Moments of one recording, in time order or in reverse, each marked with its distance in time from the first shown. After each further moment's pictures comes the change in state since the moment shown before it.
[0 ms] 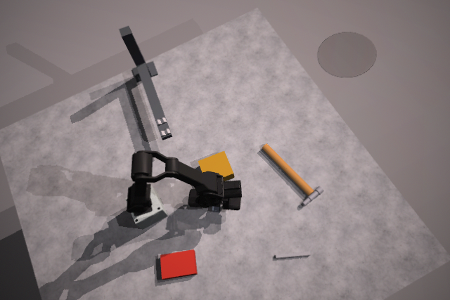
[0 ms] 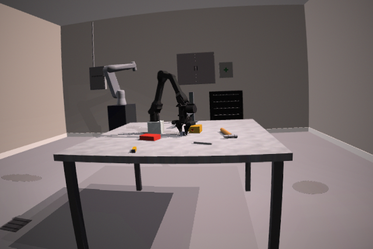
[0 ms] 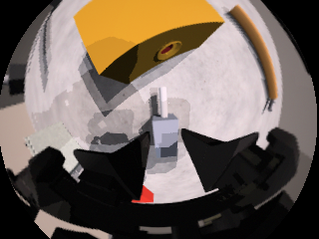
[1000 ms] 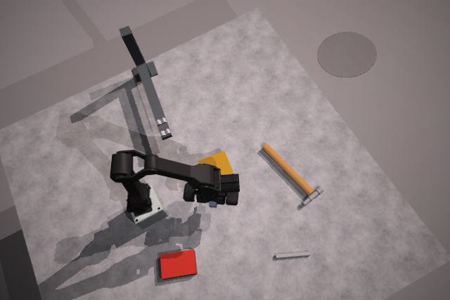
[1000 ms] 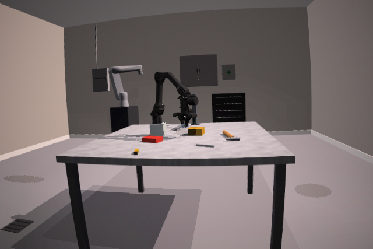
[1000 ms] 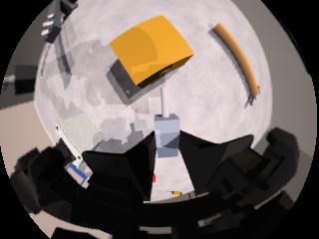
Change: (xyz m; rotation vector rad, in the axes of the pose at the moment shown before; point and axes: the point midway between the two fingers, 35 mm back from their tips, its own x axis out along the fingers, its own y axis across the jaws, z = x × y) arm -0.073 0.004 -0.002 0.006 0.002 0.012
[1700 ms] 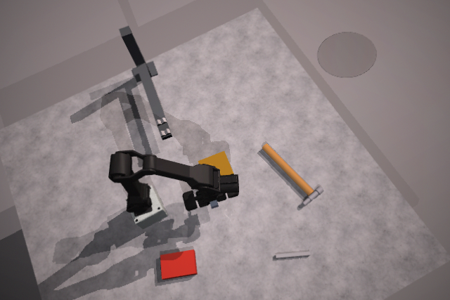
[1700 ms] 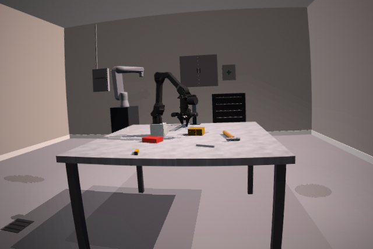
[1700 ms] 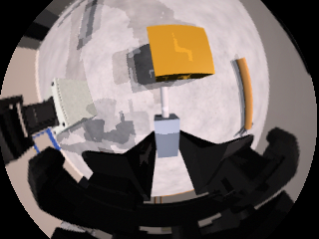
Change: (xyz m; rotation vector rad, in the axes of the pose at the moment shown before) arm -0.004 0.001 -0.002 -0.392 0.001 -0.004
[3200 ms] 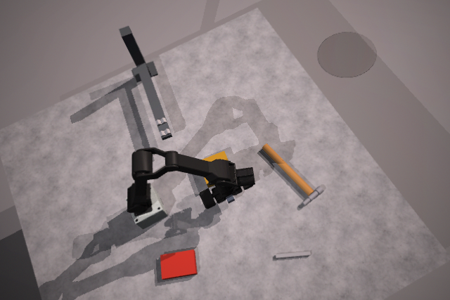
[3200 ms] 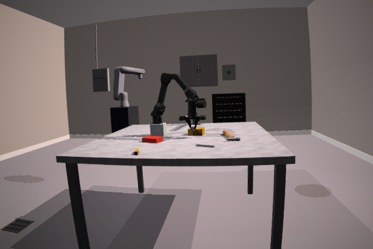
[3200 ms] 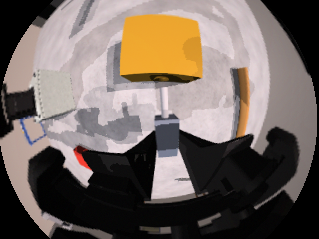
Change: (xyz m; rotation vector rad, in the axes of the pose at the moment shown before) arm 0.025 -0.058 0.009 -0.167 0.004 -0.021
